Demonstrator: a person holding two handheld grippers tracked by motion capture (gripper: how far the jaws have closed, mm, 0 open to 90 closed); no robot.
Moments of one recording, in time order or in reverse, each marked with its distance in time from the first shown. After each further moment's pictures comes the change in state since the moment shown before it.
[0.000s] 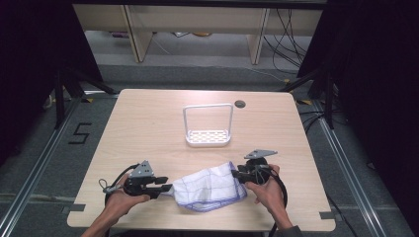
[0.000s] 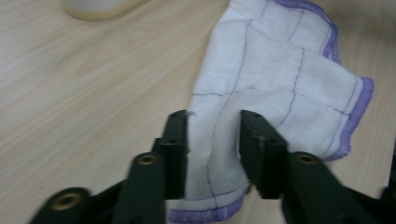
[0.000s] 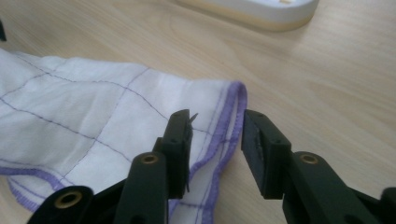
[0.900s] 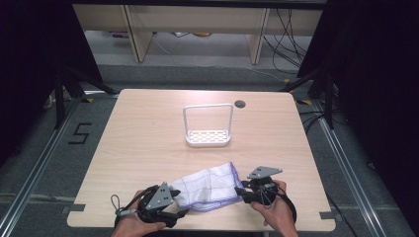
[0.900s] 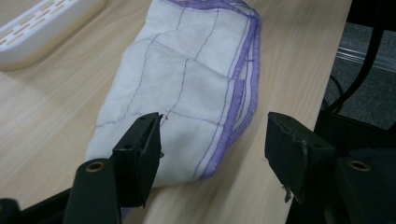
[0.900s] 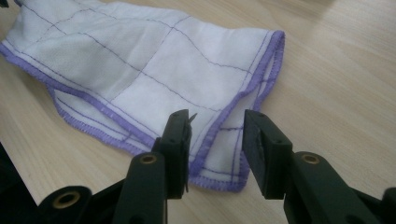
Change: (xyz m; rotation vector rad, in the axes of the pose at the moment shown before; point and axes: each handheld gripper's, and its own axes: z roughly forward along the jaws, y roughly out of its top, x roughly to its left) left arm -0.085 0.008 0.009 0.030 0.005 0.243; right arm 0.027 -0.035 -0.031 0.044 -0.006 -0.093
